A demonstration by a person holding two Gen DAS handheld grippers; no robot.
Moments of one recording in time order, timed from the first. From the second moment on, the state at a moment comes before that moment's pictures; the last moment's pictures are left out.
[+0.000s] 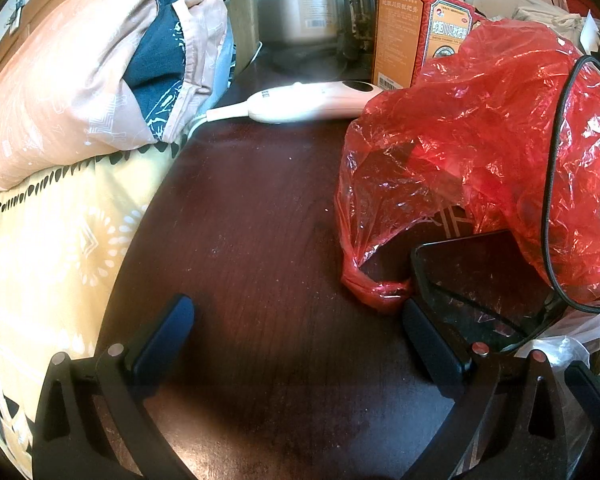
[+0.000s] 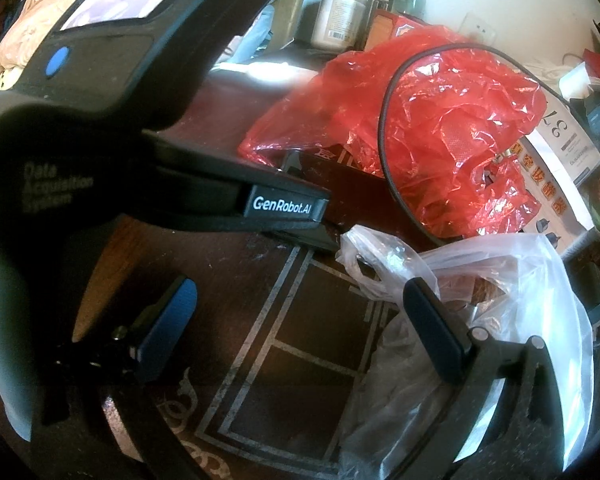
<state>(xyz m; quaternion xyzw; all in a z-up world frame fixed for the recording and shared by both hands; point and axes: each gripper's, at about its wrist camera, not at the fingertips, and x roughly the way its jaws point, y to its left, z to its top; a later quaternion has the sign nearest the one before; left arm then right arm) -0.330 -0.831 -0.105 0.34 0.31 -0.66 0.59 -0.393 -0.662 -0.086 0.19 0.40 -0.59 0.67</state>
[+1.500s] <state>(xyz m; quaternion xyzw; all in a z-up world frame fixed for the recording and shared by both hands) -0.329 -0.832 -0.105 0.34 0.31 -0.66 0.59 -0.392 -0.661 -0.086 0.19 0.40 -0.59 0.67</state>
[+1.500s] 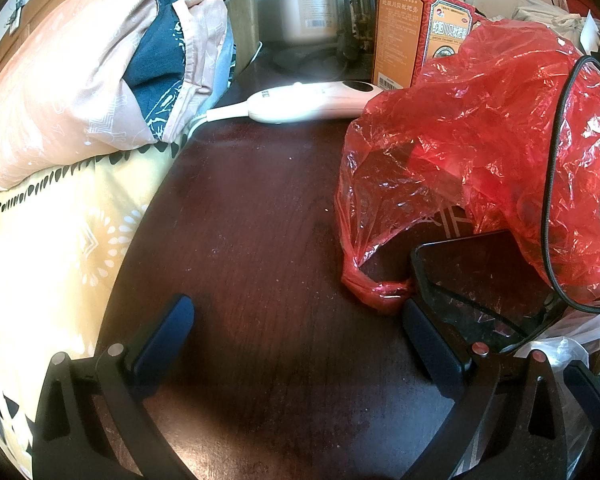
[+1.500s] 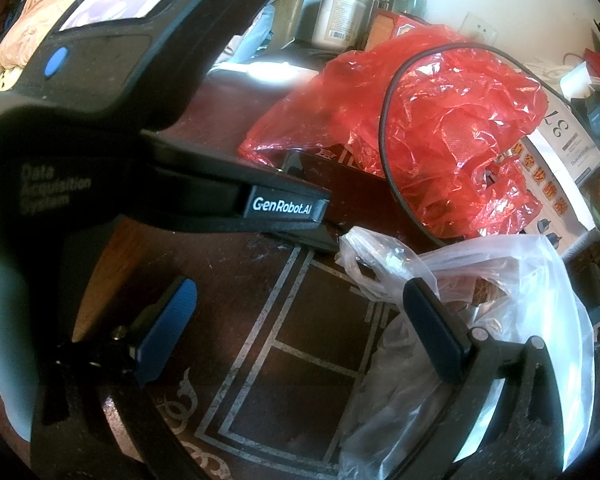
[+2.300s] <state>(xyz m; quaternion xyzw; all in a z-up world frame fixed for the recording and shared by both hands) -0.329 -0.832 -0.105 0.34 0.31 -0.66 0.59 -0.393 -0.661 -0.085 0.20 0.40 -0.59 0.68</state>
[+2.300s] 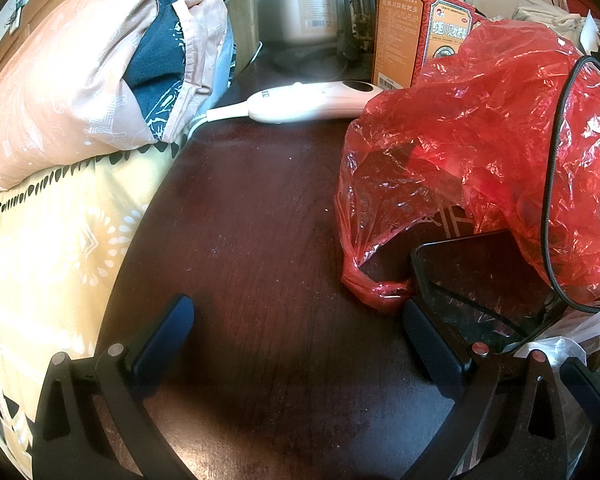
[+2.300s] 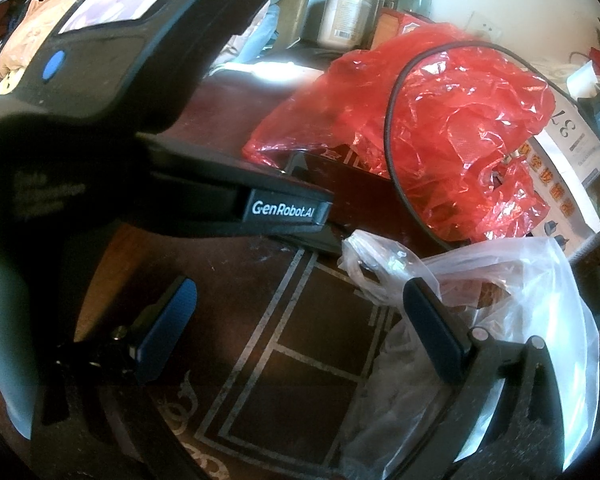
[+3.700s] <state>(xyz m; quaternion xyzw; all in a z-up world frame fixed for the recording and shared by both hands) -0.329 -0.832 -0.105 0.34 0.31 -0.66 0.59 -0.392 -0.672 -0.085 0.21 0.40 -0.59 0.67</state>
